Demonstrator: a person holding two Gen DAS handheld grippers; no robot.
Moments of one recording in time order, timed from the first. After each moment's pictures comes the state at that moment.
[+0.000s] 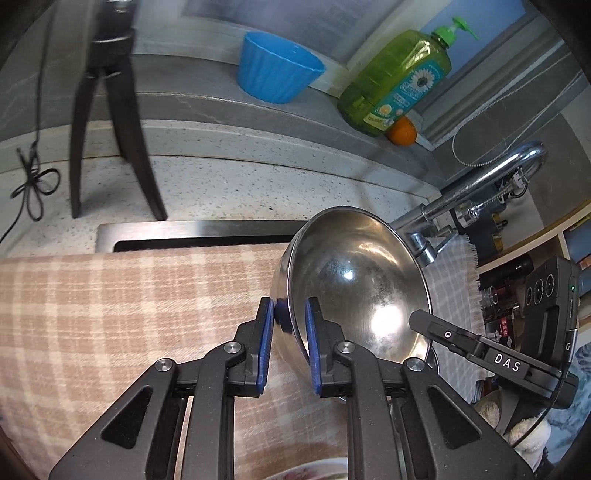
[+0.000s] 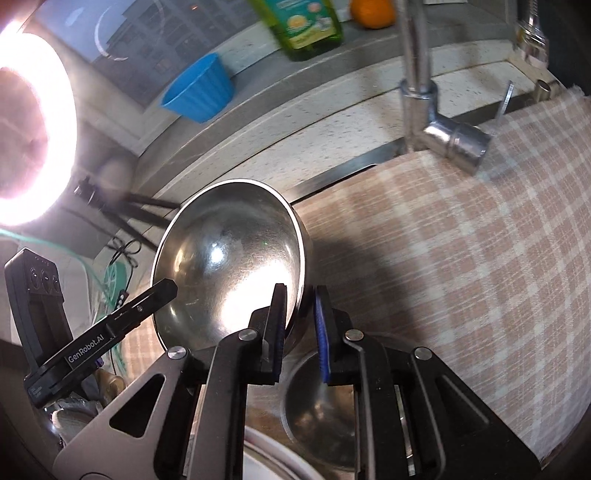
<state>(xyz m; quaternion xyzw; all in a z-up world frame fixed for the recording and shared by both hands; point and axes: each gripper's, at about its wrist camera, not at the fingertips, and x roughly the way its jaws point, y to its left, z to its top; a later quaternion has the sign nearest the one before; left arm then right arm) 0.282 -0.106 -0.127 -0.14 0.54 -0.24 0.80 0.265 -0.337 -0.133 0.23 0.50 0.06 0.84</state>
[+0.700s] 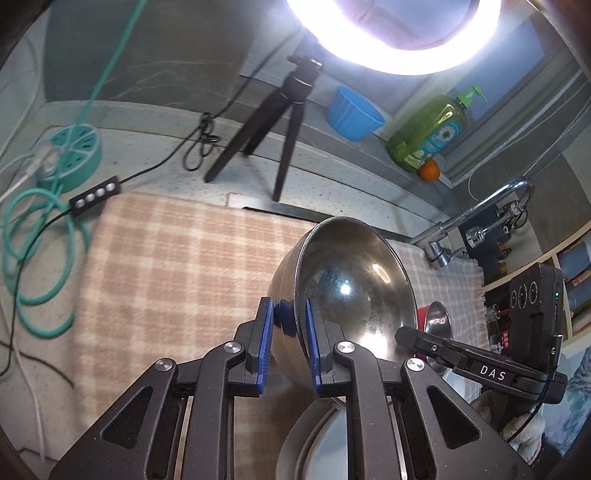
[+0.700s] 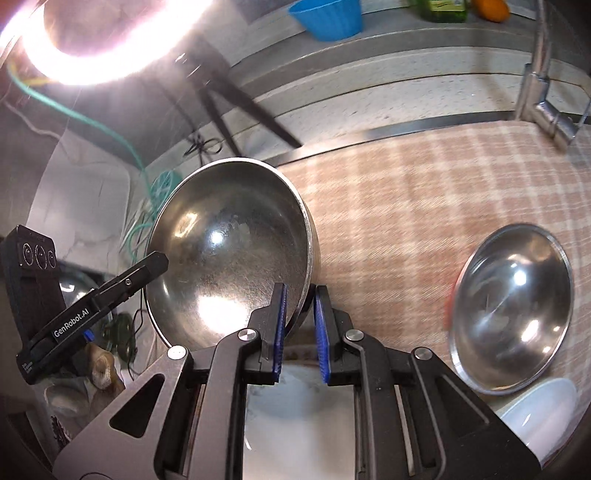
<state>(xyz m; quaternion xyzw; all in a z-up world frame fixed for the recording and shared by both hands) 0.196 0.014 -0.106 -0.18 0.50 -0.17 0.83 0.212 -0.215 -0.136 0.16 0.53 0.18 0.81</state>
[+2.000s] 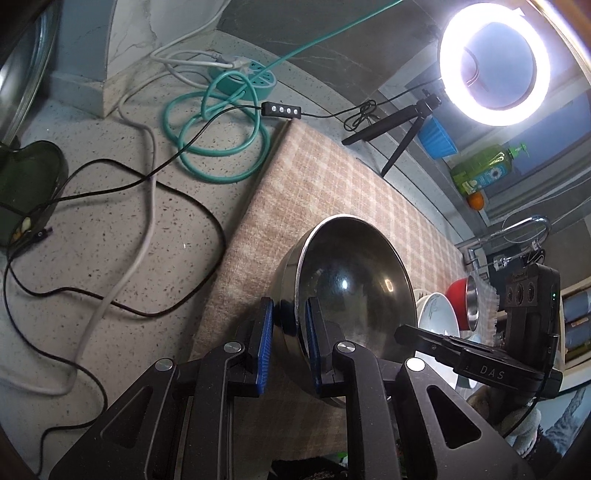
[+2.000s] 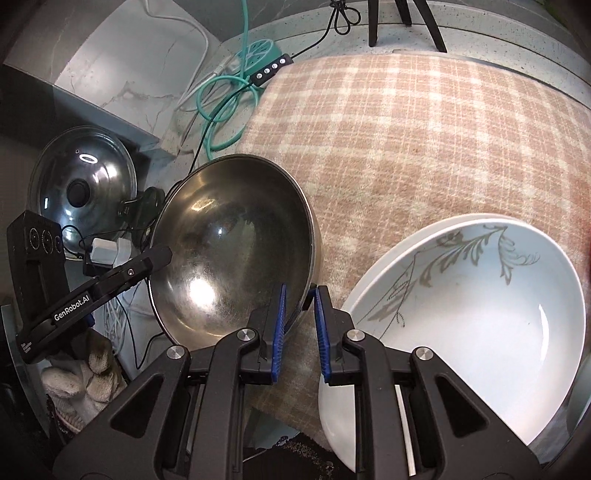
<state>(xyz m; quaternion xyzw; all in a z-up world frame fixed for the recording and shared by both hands) 0.050 0.132 -0.138 -0.28 0.51 -0.04 0.81 0.131 -0.094 -0.177 0.05 0.59 0.30 0.75</state>
